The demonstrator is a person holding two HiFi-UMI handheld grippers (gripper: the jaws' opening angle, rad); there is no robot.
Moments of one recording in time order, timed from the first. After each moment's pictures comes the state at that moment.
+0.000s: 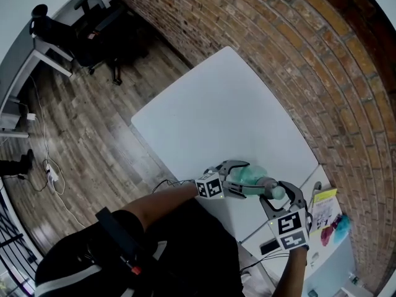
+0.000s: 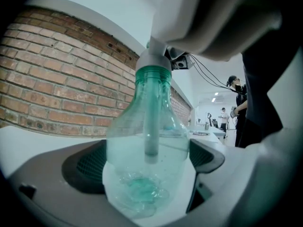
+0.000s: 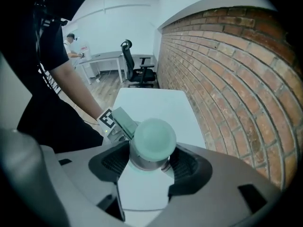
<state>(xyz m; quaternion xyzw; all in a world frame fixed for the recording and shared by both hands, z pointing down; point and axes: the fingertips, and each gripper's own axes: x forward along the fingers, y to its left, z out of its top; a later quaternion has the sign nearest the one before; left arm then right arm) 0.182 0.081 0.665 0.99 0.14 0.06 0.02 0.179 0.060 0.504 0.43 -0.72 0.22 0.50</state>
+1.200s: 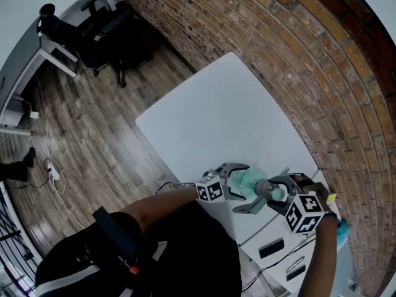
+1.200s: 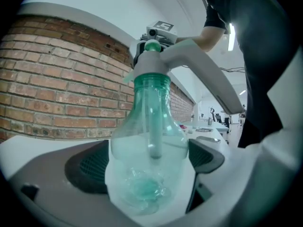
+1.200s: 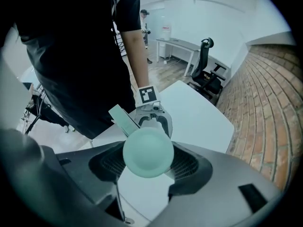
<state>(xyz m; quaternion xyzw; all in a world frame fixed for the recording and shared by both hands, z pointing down) 0.178 0.076 0.656 0.99 0.12 0.09 0.00 0.173 0.070 0.513 0.04 -0.79 0.03 0.60</state>
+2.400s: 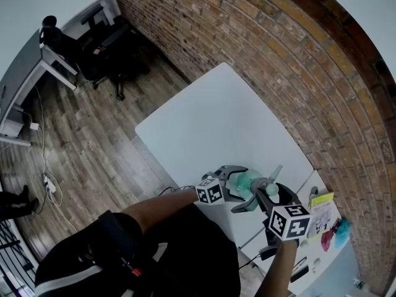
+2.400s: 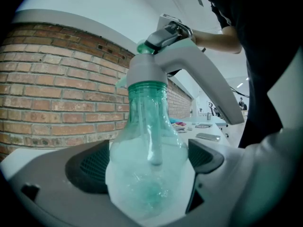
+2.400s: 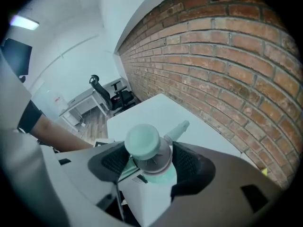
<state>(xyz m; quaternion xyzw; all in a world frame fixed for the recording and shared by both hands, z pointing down) 0.183 0.080 0.641 0.99 0.13 0.10 -0.03 0.192 0.056 0.491 0.58 -0.66 0.38 0.28</state>
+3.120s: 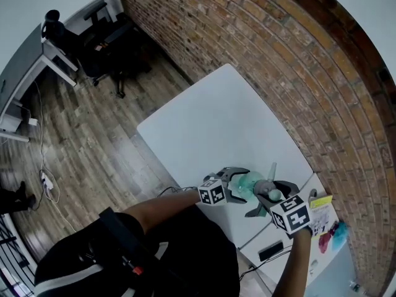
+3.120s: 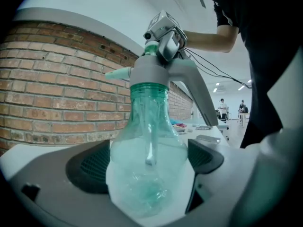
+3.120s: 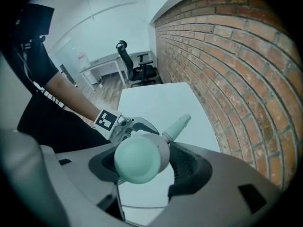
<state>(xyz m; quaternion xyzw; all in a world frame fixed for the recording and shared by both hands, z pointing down) 0.181 0.080 0.641 0.99 0.13 0.10 -0.02 0.180 0.058 0.509 0.41 -0.71 0.30 0.48</state>
